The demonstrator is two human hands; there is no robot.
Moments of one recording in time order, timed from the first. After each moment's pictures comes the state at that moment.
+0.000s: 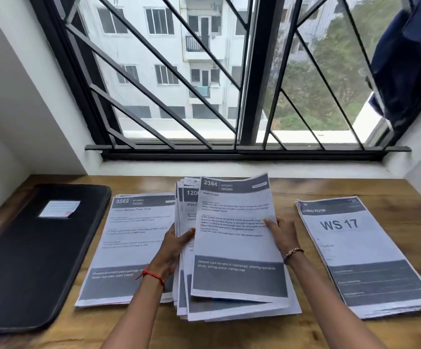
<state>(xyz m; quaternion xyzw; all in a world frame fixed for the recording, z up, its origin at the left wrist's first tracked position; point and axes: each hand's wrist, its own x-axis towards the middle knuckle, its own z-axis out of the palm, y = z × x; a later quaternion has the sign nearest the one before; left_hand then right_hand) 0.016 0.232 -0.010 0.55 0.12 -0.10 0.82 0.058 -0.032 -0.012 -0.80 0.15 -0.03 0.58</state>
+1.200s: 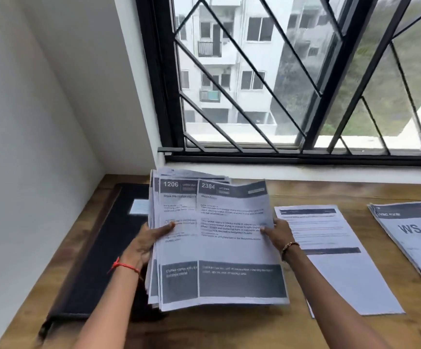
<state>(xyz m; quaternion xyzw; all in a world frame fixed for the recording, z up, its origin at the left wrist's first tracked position) -0.012 0.527 0.032 0.53 0.16 -0.13 0.82 0.041 0.207 0.006 -0.83 0.17 0.06 0.52</state>
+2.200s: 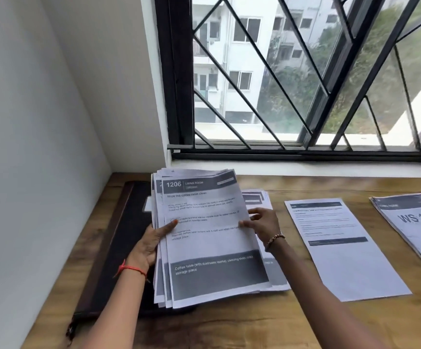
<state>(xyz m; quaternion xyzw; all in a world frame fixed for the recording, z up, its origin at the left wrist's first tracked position) -0.025 0.570 0.026 0.49 0.16 -0.14 0.85 0.017 0.300 0.032 -0.80 0.12 0.03 0.59</state>
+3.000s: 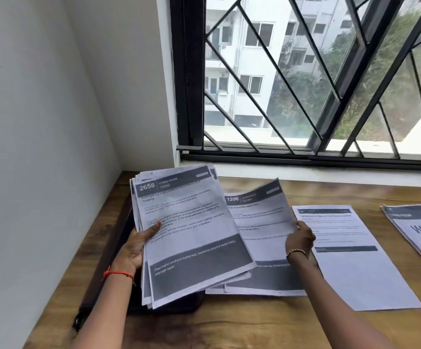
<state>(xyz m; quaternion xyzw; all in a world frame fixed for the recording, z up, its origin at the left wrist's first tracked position) -0.037 0.608 0.020 0.47 0.17 -0.09 0.86 0.012 0.252 0.002 -0.84 0.31 -0.15 0.41</state>
